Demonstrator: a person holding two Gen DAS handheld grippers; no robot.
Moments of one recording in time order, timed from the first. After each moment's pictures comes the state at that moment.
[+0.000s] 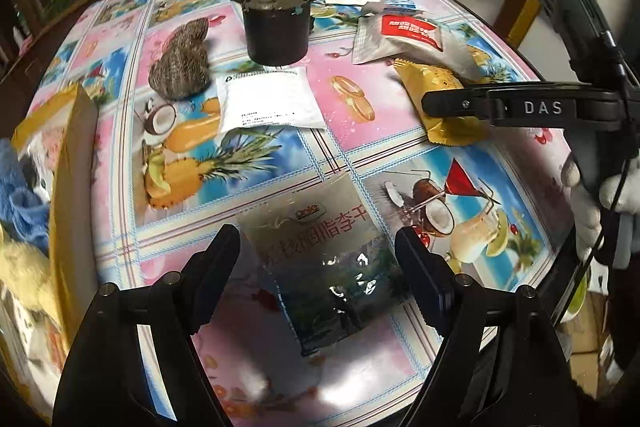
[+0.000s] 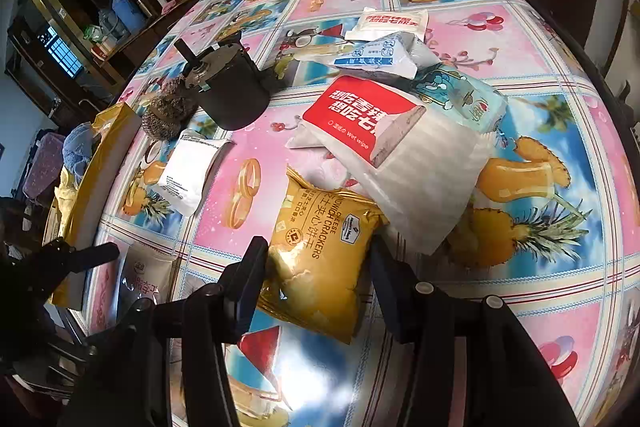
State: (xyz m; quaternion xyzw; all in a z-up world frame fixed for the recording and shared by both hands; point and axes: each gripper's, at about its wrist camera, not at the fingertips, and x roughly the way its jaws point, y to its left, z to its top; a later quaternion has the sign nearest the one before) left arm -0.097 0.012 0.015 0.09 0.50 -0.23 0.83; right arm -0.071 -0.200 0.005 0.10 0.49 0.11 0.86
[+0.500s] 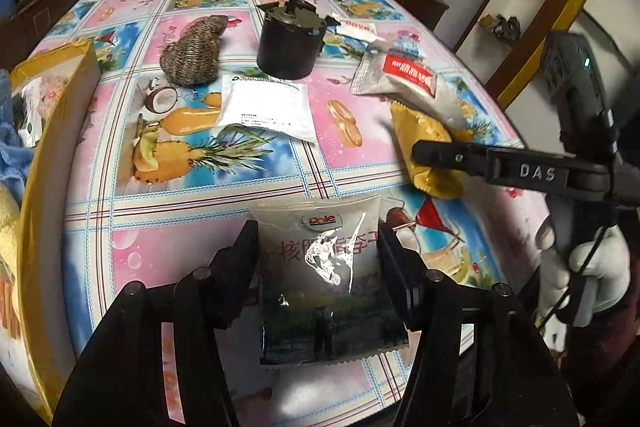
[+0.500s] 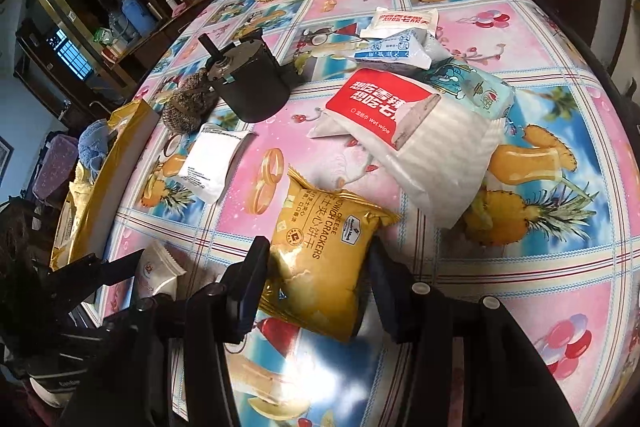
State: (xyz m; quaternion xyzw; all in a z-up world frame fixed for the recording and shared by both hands) left arm -0.105 0.038 0.025 -0.04 0.48 -0.24 0.84; right arm -0.084 -0.194 0.008 0.12 0.48 0.13 0.86
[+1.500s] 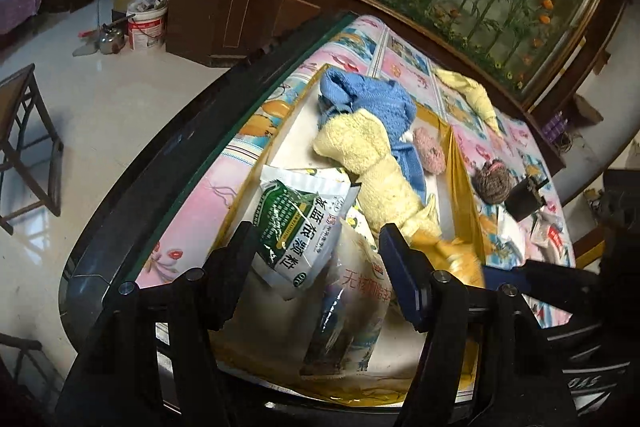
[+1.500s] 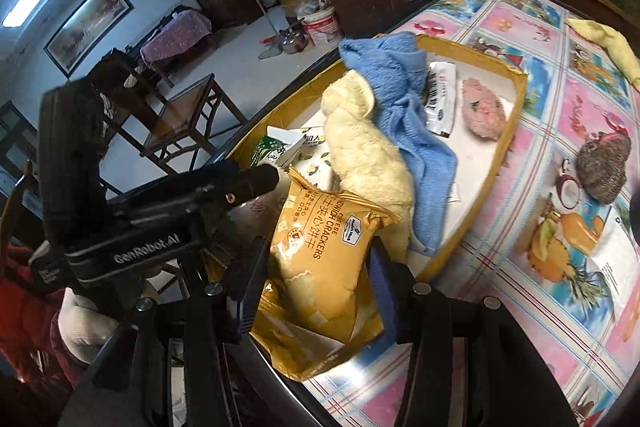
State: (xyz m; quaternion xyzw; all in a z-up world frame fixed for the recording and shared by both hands) left arm -0.149 0.310 0.045 -0.21 0.40 0.02 0.89; right arm -0.090 0.125 0.038 -0.04 0.48 0.40 0.78
